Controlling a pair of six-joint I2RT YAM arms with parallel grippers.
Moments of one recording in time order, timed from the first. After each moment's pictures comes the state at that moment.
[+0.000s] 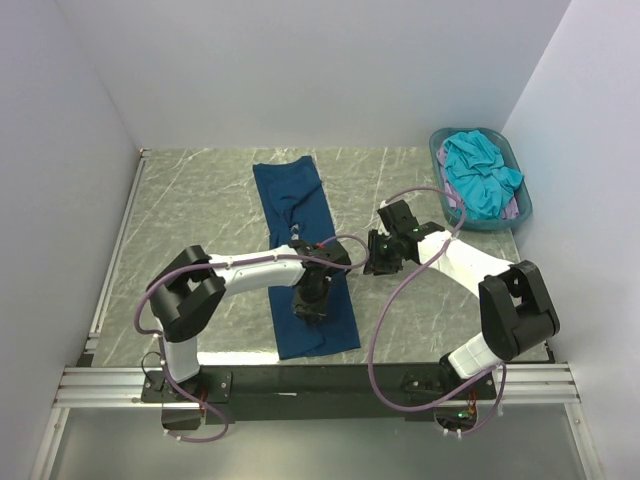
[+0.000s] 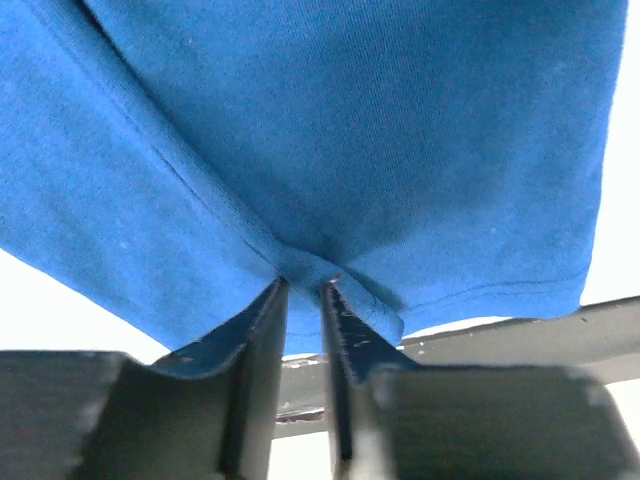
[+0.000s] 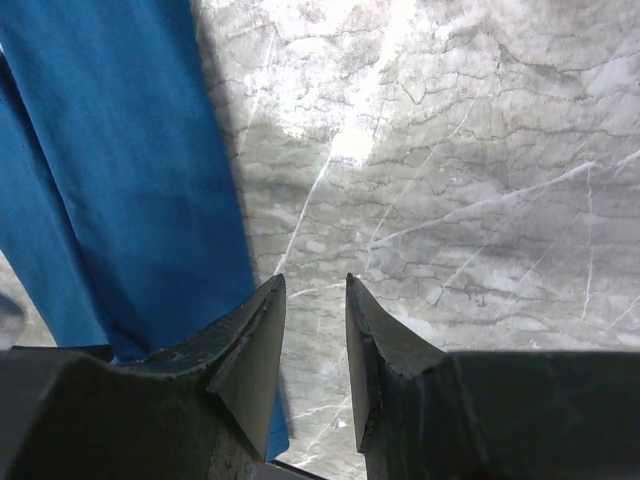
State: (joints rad) left arm -0.99 1.82 1.25 -0.87 0.02 -0.75; right arm 0.43 1.51 0.92 -0.50 -0.14 0.48
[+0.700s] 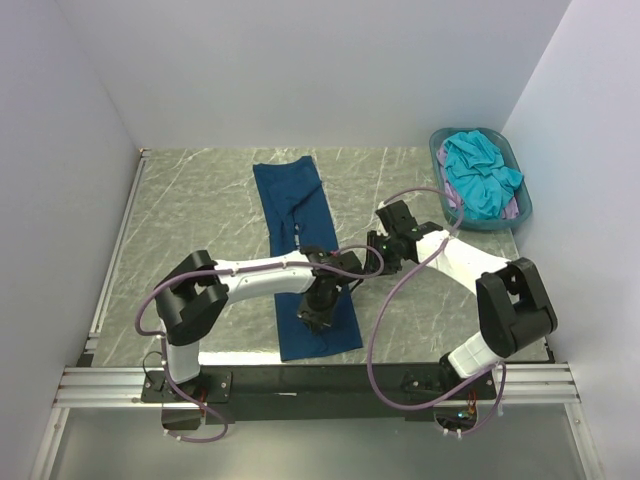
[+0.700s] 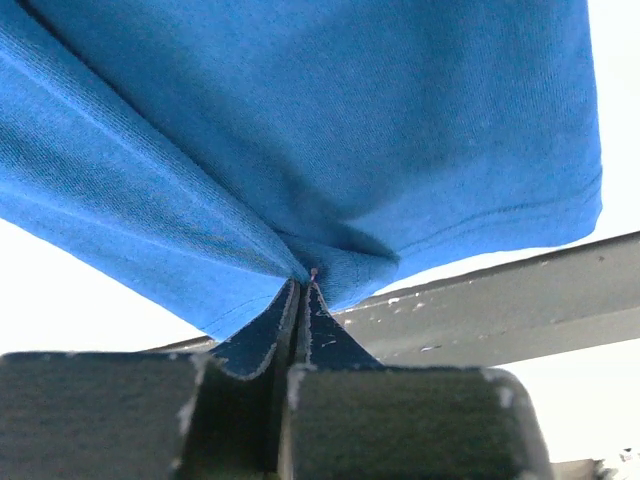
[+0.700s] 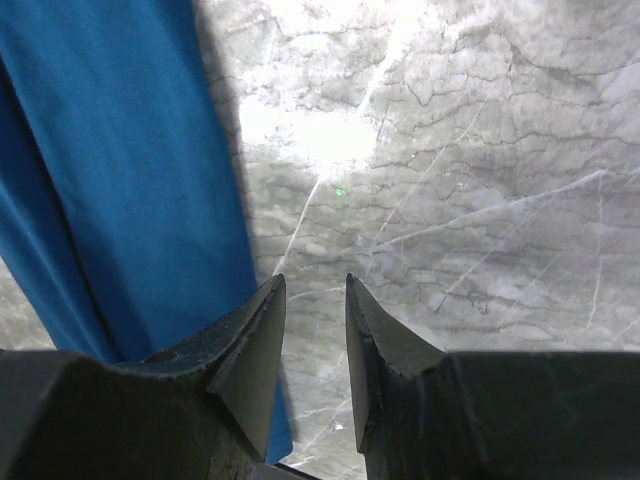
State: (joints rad) left arm -1.07 1.85 1.33 -0.97 0.02 -0.72; right arm 0.43 1.53 0.92 -0.49 -0.16 0.46
